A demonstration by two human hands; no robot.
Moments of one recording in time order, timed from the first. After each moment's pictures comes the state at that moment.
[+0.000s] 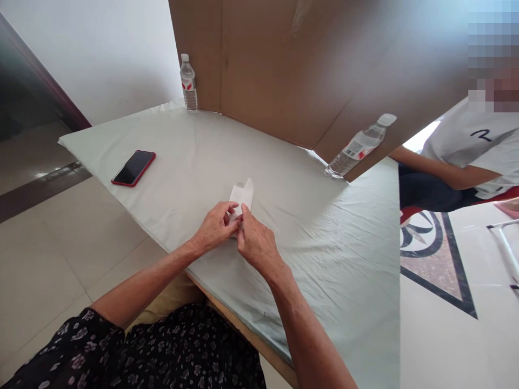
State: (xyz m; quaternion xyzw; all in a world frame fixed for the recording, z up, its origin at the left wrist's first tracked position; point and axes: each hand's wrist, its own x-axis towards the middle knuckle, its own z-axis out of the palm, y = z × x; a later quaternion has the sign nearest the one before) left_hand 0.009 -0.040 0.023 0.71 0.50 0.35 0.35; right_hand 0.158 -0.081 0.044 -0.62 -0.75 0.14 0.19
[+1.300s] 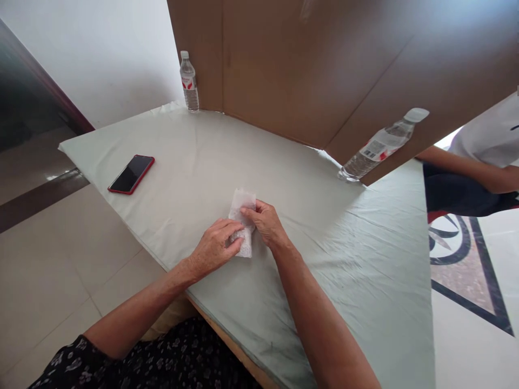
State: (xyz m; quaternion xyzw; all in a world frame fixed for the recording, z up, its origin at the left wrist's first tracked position) left_hand 0.008 -0.045 0.009 0.81 0.42 0.35 0.21; right_hand 0.169 0.001 0.026 -0.51 -0.47 0.56 0.45
